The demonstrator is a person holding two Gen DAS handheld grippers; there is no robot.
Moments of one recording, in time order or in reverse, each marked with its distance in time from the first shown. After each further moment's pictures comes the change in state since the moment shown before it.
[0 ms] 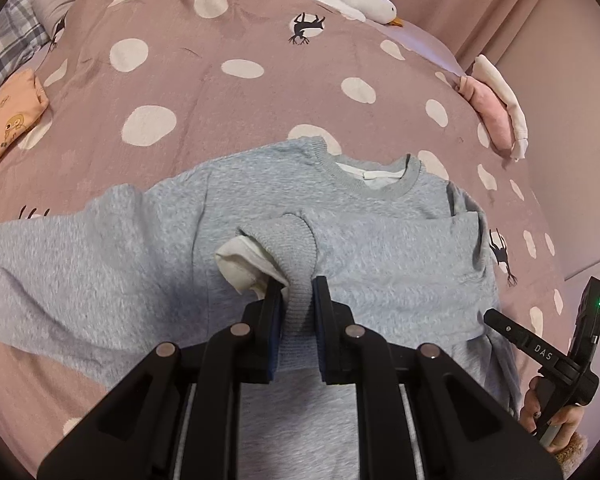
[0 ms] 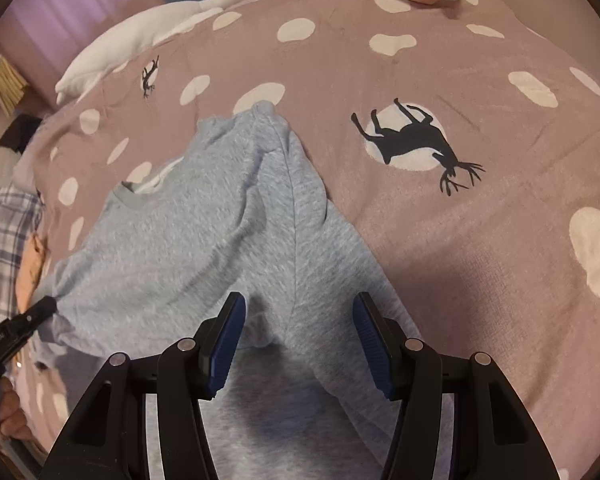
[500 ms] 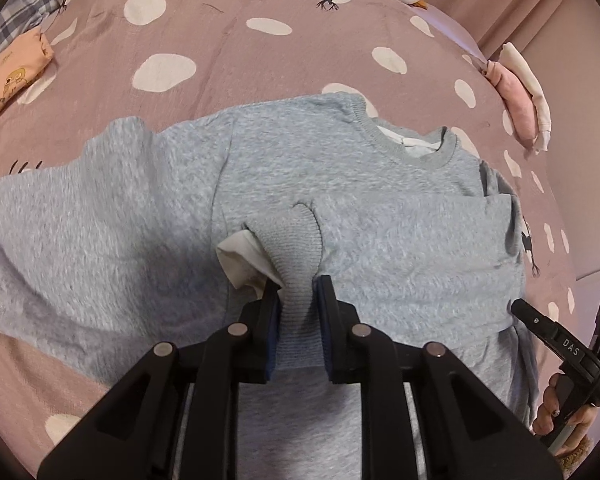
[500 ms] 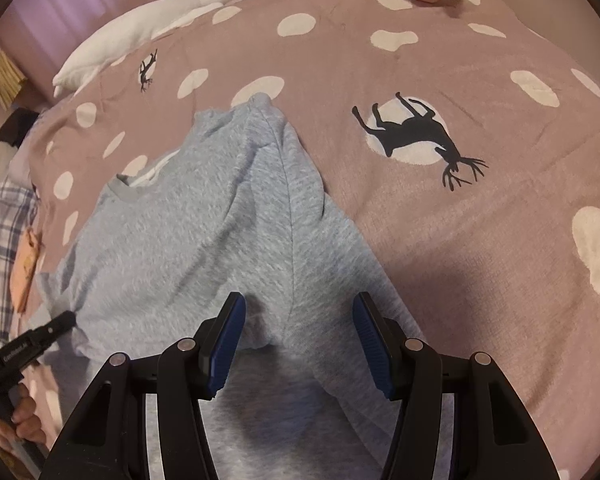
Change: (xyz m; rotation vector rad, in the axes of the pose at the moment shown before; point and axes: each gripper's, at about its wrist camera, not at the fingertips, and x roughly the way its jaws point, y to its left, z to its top) left arm 0.030 0.021 -0.018 -0.050 0.087 0.031; right arm 0.005 0.000 -0.001 -0.014 0.007 -0.022
